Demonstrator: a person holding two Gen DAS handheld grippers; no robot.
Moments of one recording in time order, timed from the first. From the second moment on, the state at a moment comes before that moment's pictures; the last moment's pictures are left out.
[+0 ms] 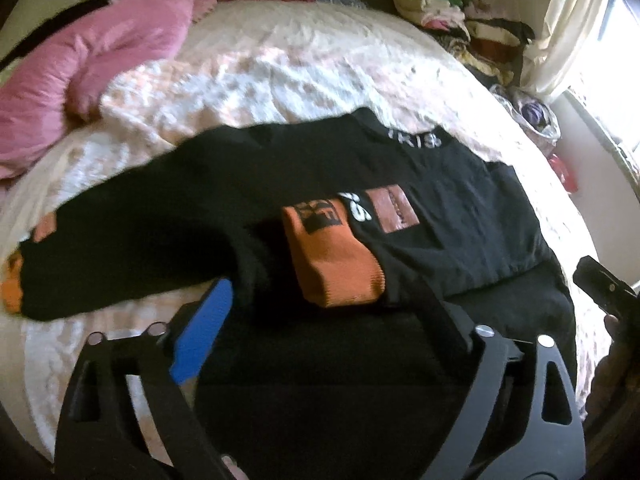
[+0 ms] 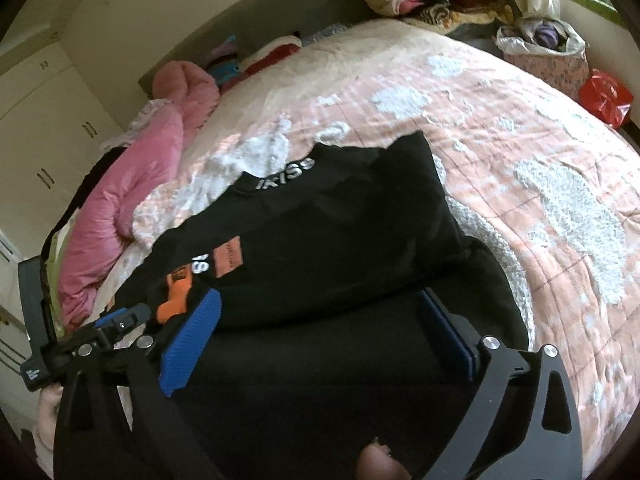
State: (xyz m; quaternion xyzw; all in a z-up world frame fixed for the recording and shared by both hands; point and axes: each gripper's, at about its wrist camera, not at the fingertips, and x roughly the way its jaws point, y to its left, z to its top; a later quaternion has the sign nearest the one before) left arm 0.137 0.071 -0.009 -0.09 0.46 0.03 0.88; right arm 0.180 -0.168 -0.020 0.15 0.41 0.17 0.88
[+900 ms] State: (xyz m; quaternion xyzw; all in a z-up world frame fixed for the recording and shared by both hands) left arm 0.081 0.130 0.024 -0.14 0.41 0.08 0.90; right arm 0.140 -0.097 0.040 0.11 0.35 0.21 0.91
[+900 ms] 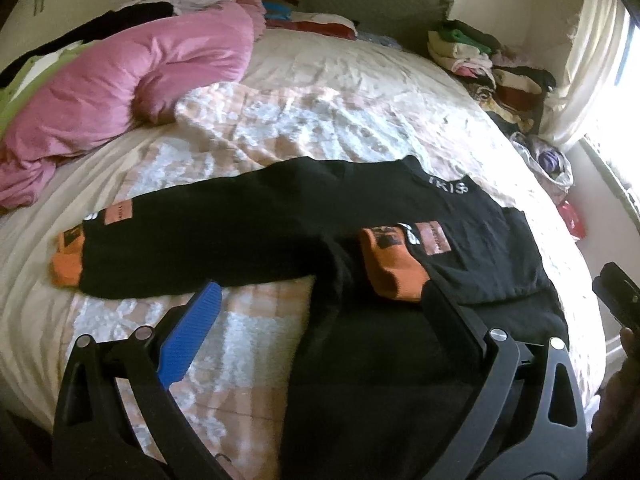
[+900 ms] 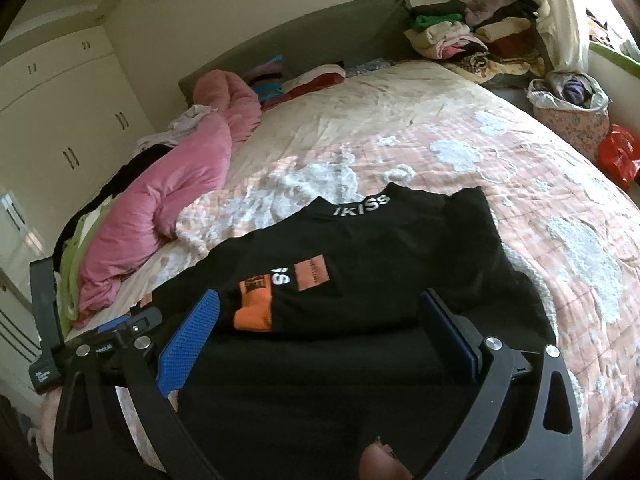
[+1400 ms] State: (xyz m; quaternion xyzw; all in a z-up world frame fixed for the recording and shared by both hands) left arm 0.059 0.182 0.026 -0.18 0.38 0.11 0.90; right arm 0.137 -0.027 0.053 0.05 0.35 0.26 0.90
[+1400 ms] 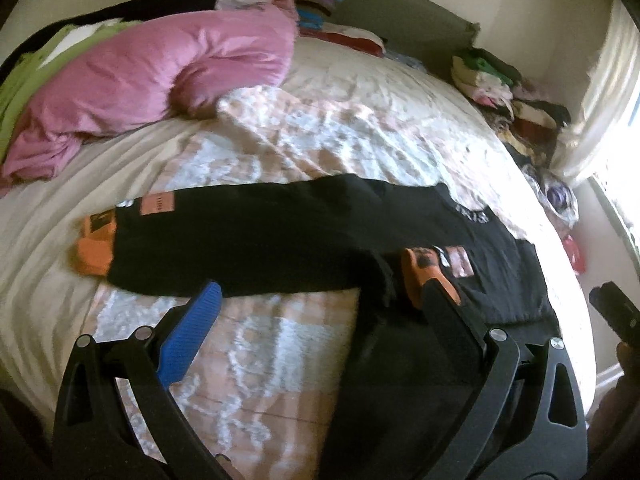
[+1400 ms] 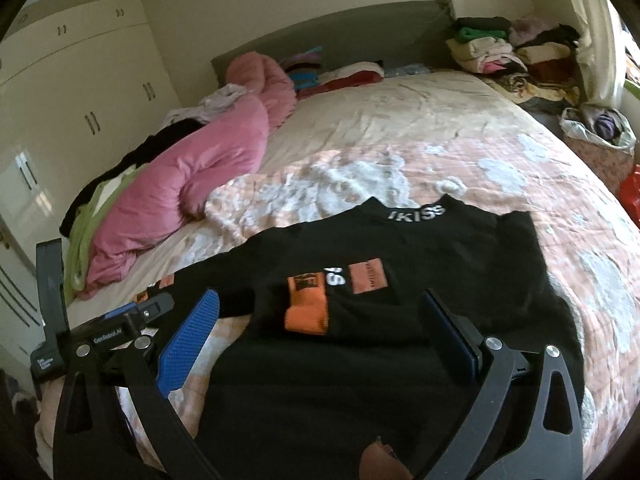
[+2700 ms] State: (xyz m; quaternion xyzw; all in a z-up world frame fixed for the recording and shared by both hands) left arm -0.006 0.325 -0.032 -0.30 0.39 0.25 0.84; right arm 0.112 0.074 0.023 0.00 0.37 0.33 0.87
